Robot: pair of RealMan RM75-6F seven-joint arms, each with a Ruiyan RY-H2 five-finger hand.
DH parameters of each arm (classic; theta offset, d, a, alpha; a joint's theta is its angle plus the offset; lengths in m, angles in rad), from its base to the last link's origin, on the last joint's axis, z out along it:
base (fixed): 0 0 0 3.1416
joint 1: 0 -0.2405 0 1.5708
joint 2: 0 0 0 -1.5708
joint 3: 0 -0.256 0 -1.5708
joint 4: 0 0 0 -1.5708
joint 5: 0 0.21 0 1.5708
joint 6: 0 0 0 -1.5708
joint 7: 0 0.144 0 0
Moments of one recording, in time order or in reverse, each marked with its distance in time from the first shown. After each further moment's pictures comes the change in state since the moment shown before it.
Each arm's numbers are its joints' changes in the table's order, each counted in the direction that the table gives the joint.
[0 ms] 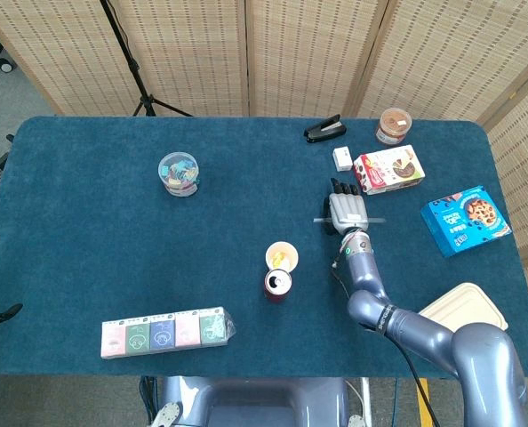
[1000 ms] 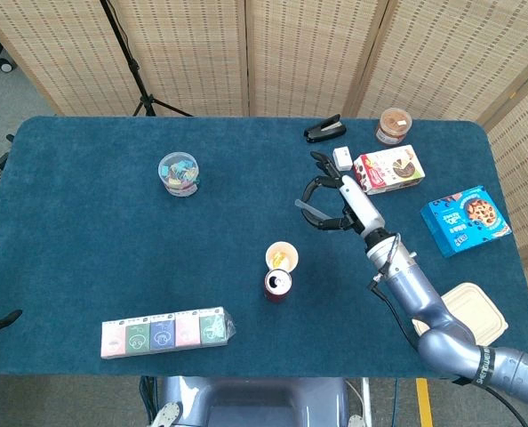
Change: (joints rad) left arm -0.023 0.015 -0.027 -0.019 0.079 -0.046 -0.074; right arm 0.335 0.506 -0.306 0.806 -0.443 0.086 0.953
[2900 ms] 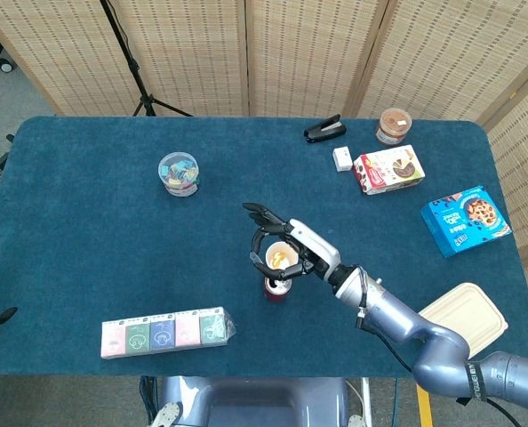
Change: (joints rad) left arm 0.003 0.008 0.009 -0.008 -0.019 0.004 -0.013; right arm -0.121 0.028 0.223 0.052 -0.453 -0.020 0.726
